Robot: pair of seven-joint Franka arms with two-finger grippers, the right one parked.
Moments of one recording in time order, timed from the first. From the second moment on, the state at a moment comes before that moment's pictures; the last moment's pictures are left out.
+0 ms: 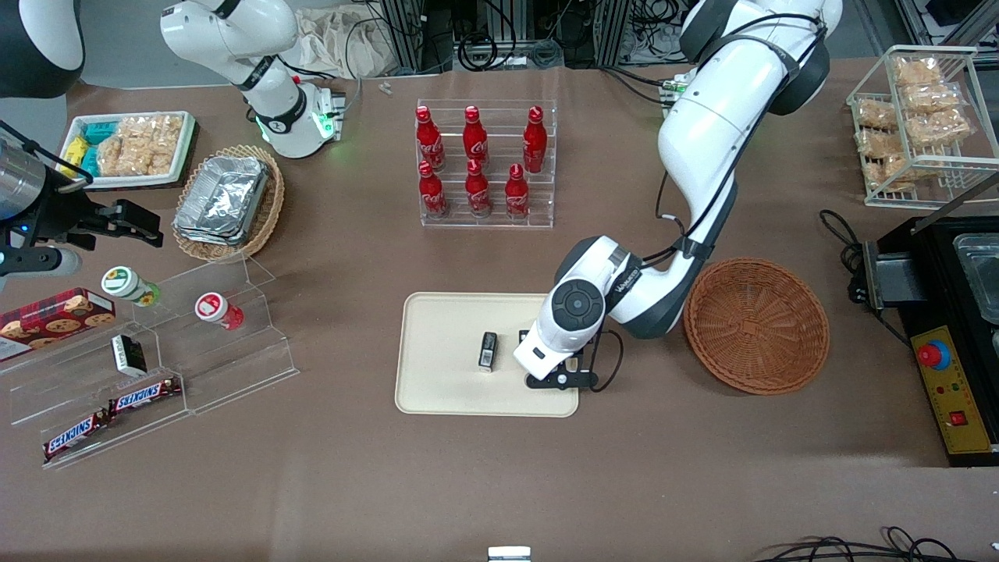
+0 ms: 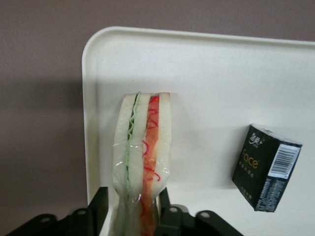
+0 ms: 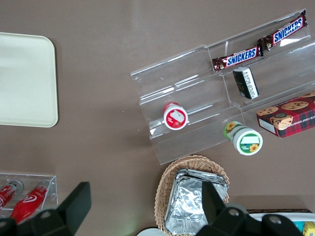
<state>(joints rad) -0.41 0.88 -0.27 -1.25 0.13 2.09 -0.69</state>
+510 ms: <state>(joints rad) -0.38 0.76 -0.26 -1.24 0.14 2.00 -0.68</state>
